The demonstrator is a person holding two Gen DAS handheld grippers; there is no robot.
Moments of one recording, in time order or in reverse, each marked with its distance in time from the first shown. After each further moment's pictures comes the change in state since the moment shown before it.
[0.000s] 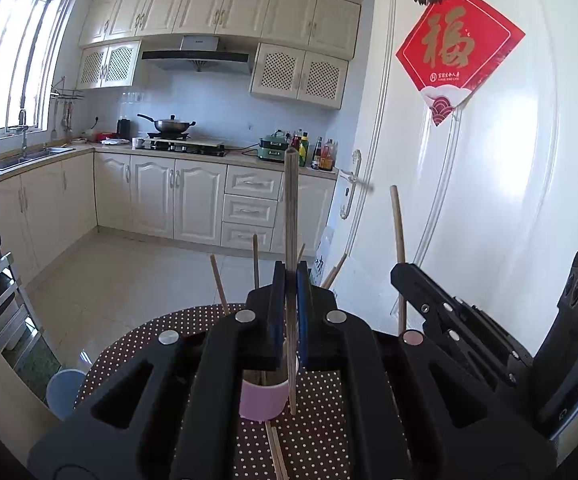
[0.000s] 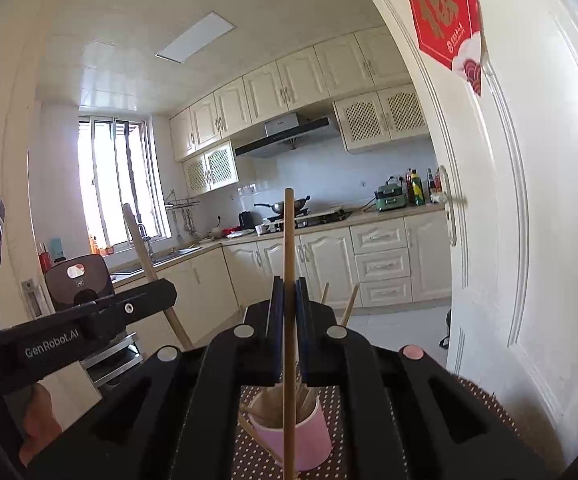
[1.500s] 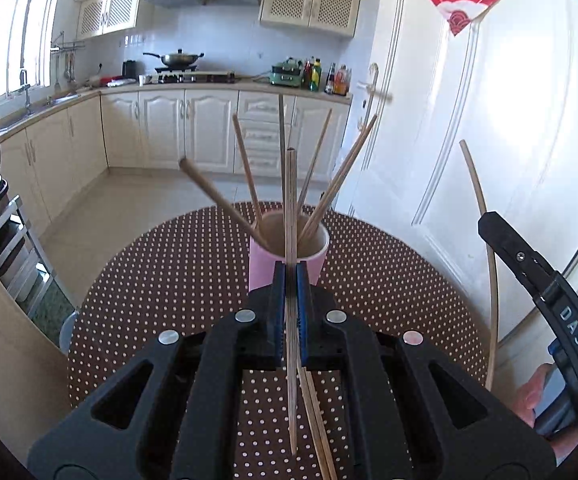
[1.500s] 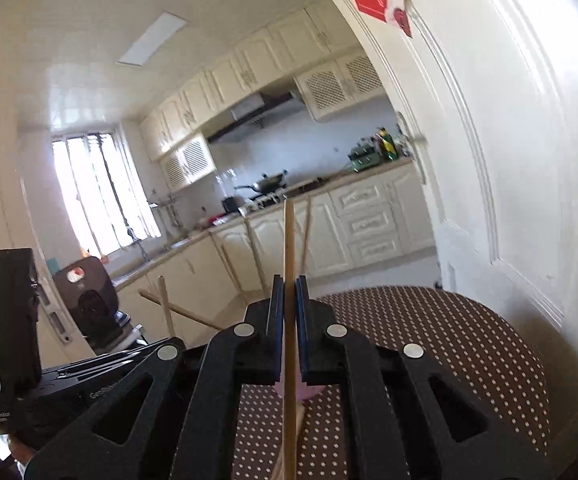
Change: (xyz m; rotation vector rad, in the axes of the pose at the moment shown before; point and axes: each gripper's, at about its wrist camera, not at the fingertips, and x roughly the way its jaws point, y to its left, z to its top) left arm 0.013 0.009 -0.086 0.012 0.251 0.044; right arm -0.049 -0.020 -0.054 0.180 0.063 -0.044
